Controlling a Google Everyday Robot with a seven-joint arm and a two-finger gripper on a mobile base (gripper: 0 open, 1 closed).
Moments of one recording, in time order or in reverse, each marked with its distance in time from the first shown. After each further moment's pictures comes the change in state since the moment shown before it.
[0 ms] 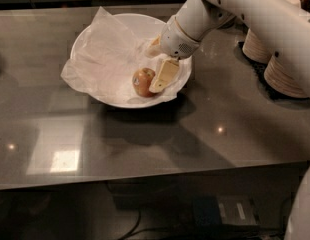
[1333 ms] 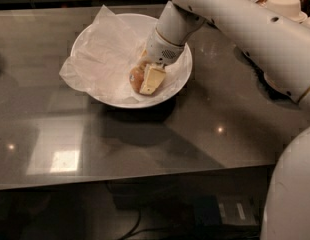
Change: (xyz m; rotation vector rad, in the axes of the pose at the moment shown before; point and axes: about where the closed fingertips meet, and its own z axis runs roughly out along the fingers) arm -0.004 0.005 0.036 -0.067 0.126 0.010
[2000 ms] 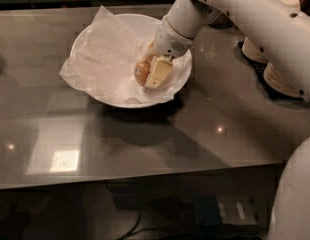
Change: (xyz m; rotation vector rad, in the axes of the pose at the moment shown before) arm 0.004 -0.007 -0.028 0.038 -0.057 0.017
